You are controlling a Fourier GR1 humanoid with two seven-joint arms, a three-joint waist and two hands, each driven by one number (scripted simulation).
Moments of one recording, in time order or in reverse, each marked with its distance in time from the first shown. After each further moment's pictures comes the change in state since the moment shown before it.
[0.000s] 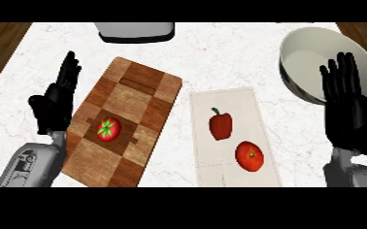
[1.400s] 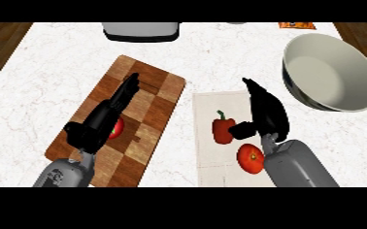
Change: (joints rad) left arm 0.069 -0.066 -0.220 -0.167 0.076 -0.297 0.065; right arm -0.224 -0.010 0.466 0.206 0.916 0.244 0.848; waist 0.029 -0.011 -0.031
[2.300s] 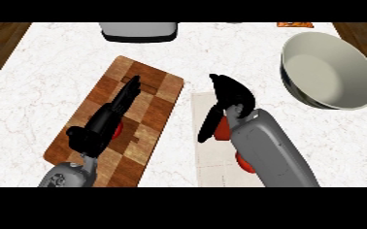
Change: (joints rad) left arm 0.026 -0.024 -0.002 -0.018 -0.024 0.007 0.005; right arm -0.277 0.186 -0.061 0.095 -0.281 0.373 0.343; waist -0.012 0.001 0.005
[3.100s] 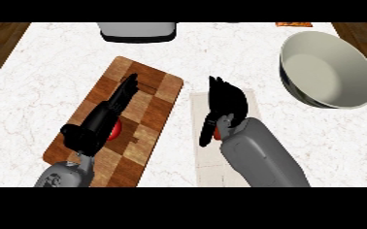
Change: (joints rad) left arm 0.000 -0.006 0.031 -0.020 -0.006 -0.026 0.025; right arm 0.029 0.011 0.091 0.009 0.206 -0.003 -0.030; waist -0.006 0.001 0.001
